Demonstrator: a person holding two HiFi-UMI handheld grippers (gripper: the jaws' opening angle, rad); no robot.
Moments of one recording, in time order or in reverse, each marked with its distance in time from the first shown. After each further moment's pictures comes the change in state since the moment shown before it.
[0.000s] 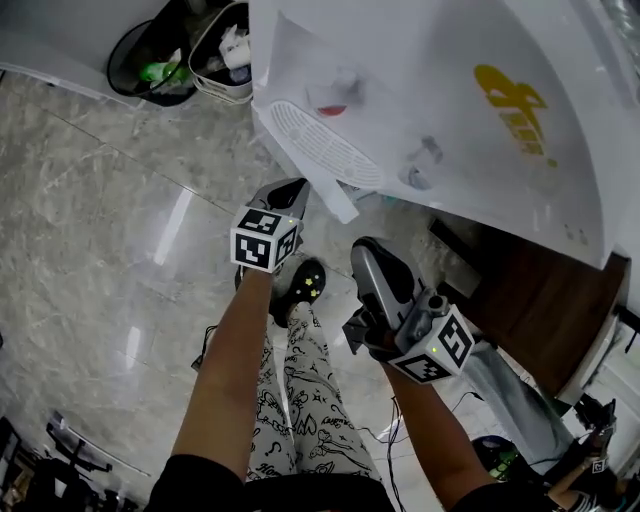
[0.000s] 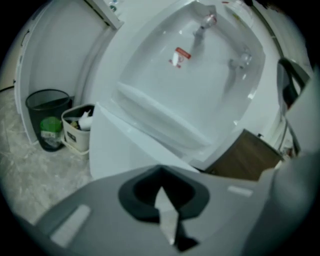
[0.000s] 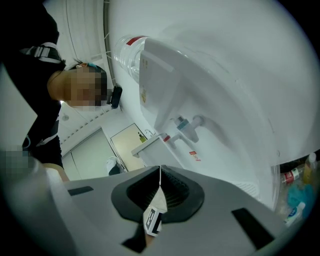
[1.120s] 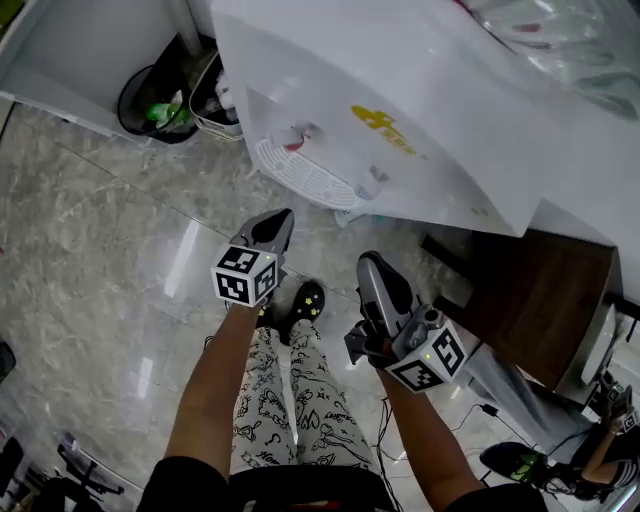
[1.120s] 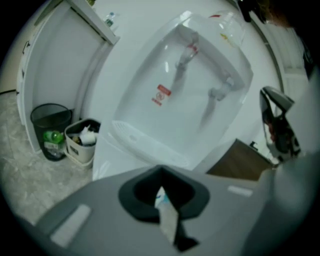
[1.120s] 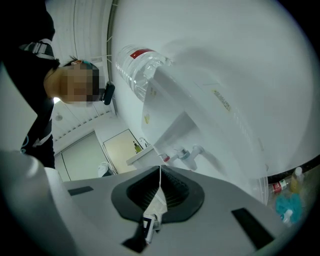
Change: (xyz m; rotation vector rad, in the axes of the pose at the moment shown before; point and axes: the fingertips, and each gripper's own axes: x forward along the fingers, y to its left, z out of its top) left arm -0.062 -0.030 0.040 0.005 -0.084 -0.038; right arm -0.030 0.019 0.043 -0.032 -0.081 -0.106
